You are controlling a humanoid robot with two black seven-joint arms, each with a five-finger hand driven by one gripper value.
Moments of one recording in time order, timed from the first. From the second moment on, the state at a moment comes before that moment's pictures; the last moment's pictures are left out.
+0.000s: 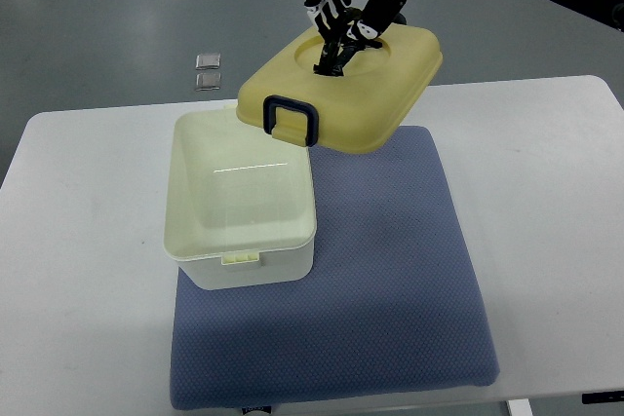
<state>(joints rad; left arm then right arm) 0.02 0.00 -0.02 -0.11 0.01 -0.09 0.09 1.71 -0.45 -0.12 0.94 -1.47 0.35 0.48</state>
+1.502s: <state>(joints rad) 0.02 0.00 -0.02 -0.11 0.01 -0.09 0.09 1.34 -0.48 -0.12 0.89 -1.46 0.22 0.47</state>
